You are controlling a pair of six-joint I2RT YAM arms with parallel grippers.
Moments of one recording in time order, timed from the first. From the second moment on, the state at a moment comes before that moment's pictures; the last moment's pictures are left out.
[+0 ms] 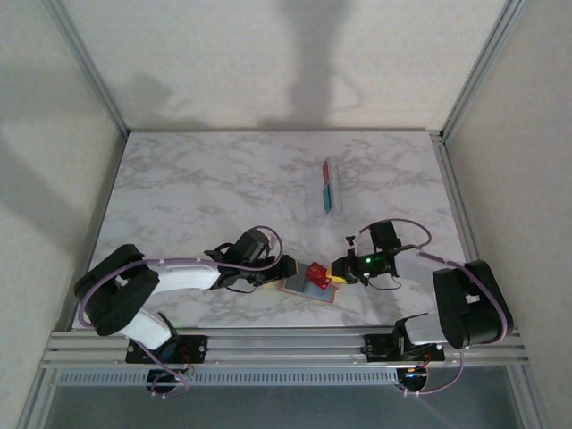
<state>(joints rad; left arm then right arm) -0.81 1.52 0.59 0.08 0.30 -1.03 0.29 1.38 0.45 -0.24 -0.92 0.54</state>
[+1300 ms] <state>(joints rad) -0.96 1.60 0.64 0.17 0.31 -1.08 0.31 1.10 0.33 -0.32 -0.72 0.64</state>
